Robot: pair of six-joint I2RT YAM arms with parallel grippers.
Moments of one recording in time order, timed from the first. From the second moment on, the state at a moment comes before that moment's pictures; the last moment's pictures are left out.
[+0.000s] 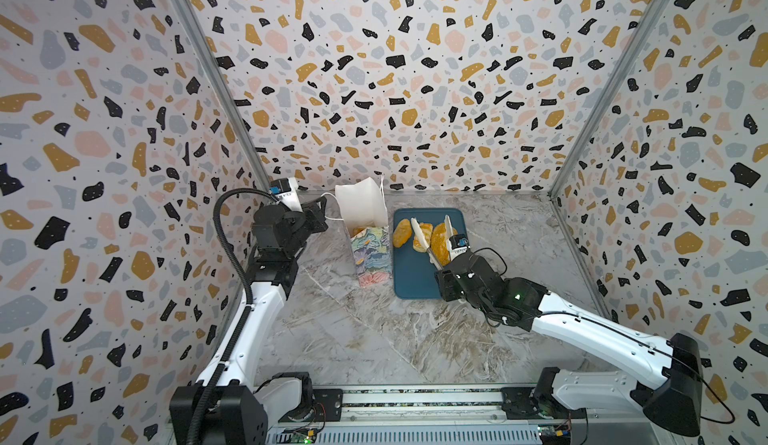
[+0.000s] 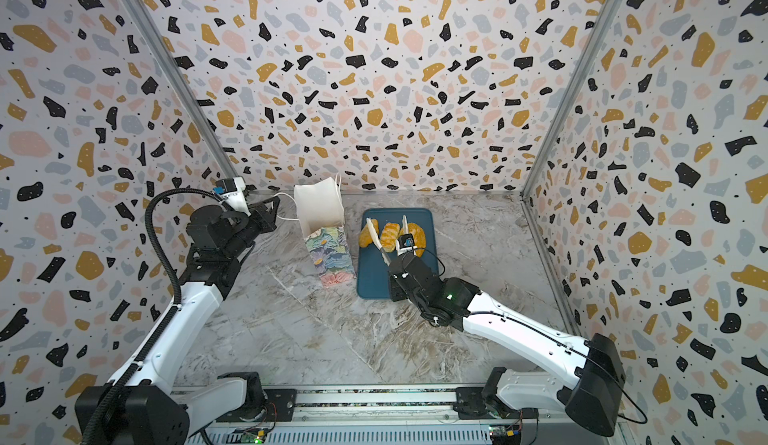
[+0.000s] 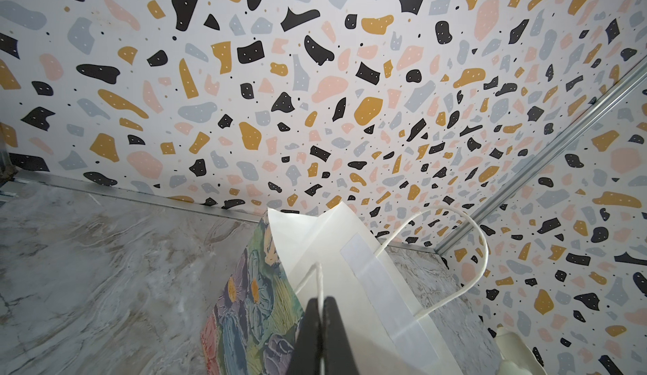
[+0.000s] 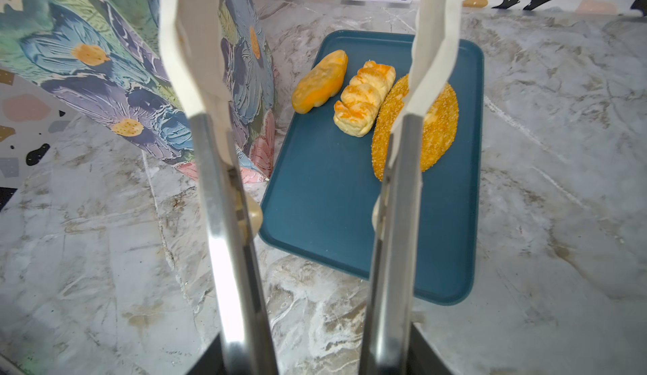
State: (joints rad) left arm 0.00 1.14 0.94 0.10 0.35 -0.45; right arm 0.97 1.20 1.01 -0.52 0.35 0.53
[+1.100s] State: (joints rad) left arm 0.00 1.13 0.94 0.10 0.36 -0.46; right arm 1.00 1.38 0.82 -0.18 0.13 0.81
